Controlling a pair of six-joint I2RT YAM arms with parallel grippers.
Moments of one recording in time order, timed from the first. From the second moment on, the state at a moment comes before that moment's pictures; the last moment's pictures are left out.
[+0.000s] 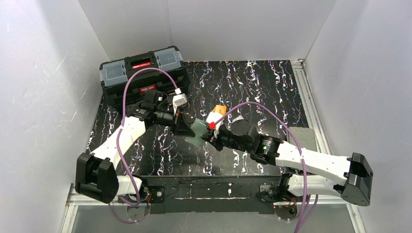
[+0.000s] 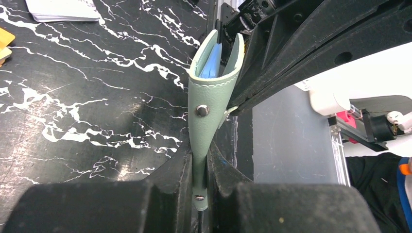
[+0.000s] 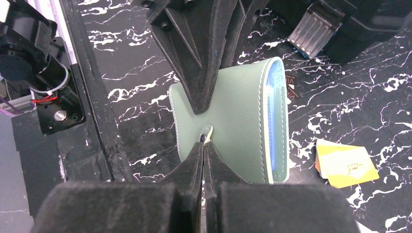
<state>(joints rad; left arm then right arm) -0.31 1.28 0.94 -0.57 1.22 0.25 1.15 1.10 0.80 0.01 -0.02 -0.06</state>
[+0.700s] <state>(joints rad) -0.31 1.28 0.97 -0.50 1.35 0.02 1.21 0.92 0.72 0.07 0.00 -0.14</state>
